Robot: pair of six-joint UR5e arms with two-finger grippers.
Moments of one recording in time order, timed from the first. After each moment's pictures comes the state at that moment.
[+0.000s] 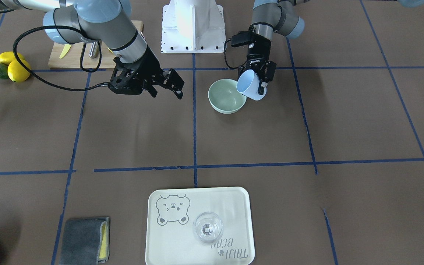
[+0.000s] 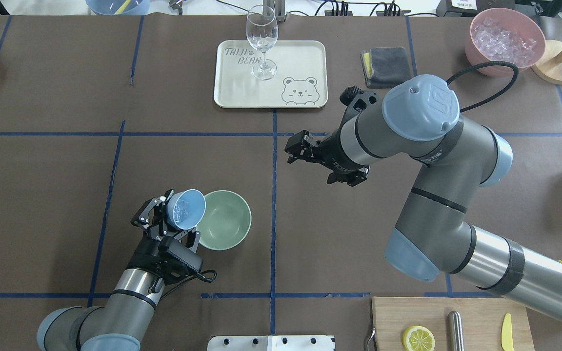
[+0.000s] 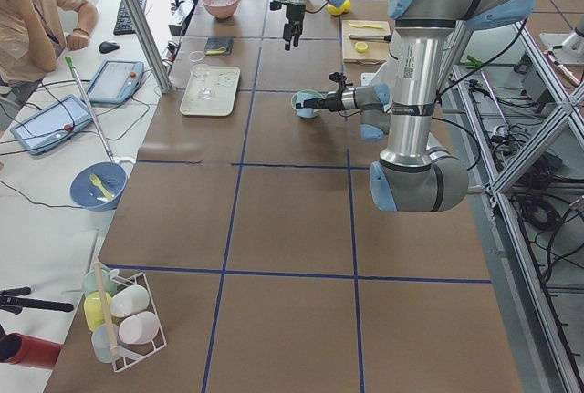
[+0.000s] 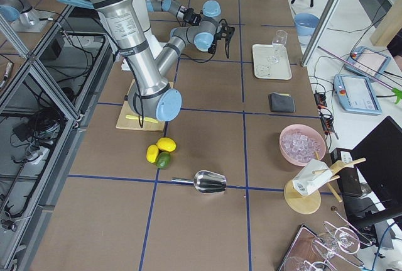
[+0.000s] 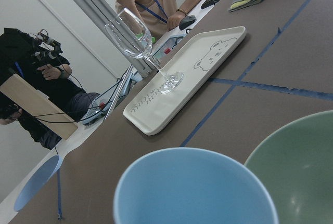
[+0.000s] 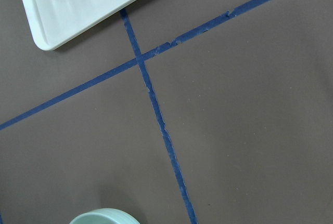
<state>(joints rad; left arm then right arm) -0.05 -1.80 -1.73 -2.44 -0.47 -0.15 0.60 -1.04 1.84 -1.27 1.99 1.66</state>
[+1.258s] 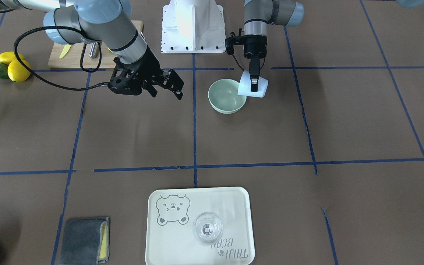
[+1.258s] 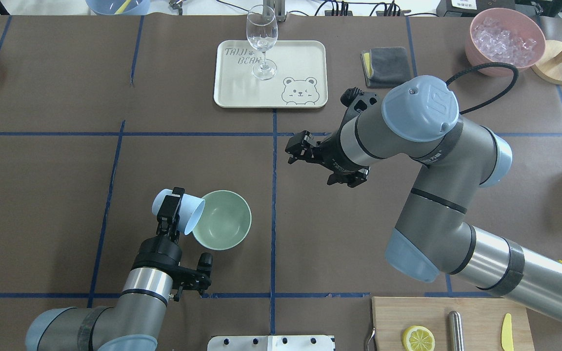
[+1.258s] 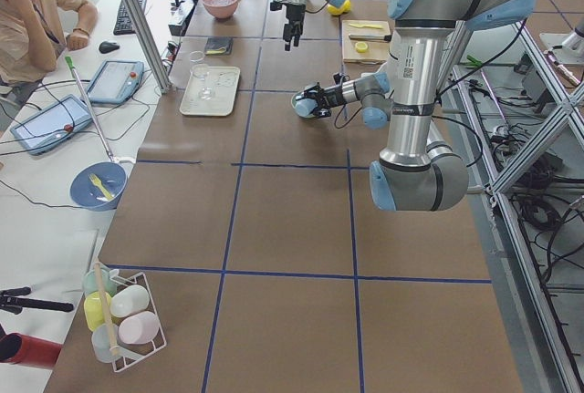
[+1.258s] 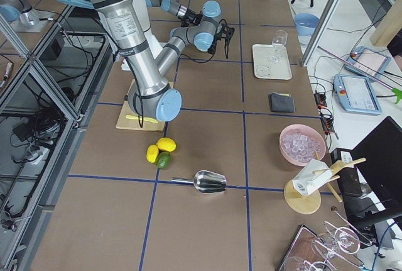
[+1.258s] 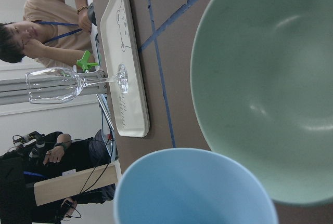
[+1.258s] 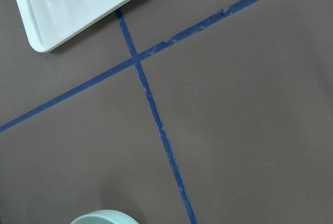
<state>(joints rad) -0.05 -1.80 -1.86 -2.01 -0.47 0.41 0.60 -1.04 1.84 -1.27 1.99 1.68</state>
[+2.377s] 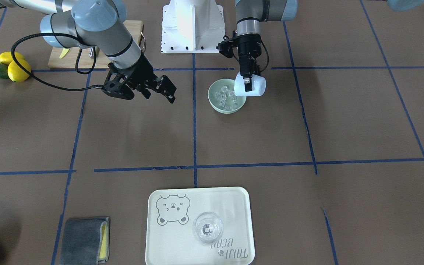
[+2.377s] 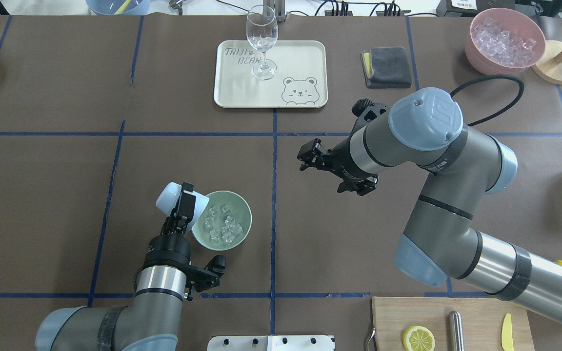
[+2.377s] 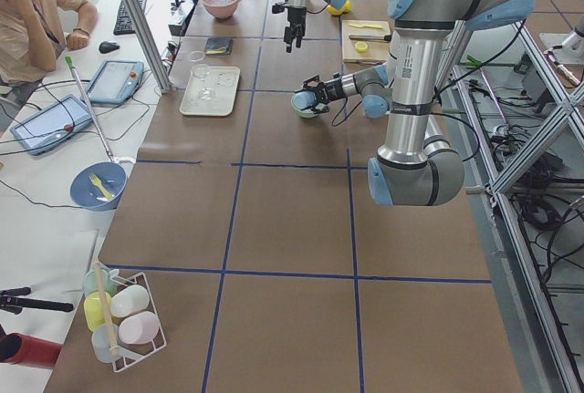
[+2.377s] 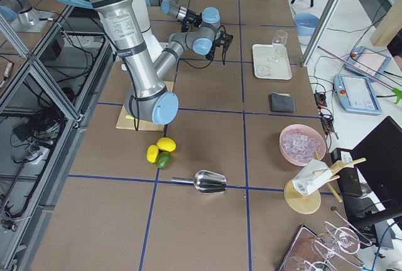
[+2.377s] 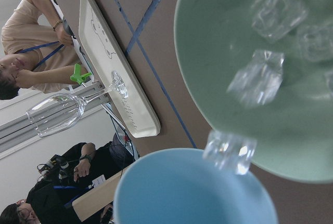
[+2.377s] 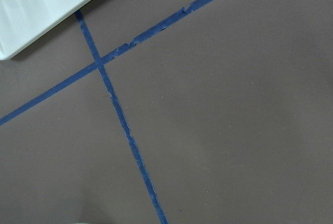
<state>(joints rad) -0.05 -1.86 -1.88 -1.77 -0.41 0.56 0.59 -1.09 1.83 -1.26 1.99 1.72</state>
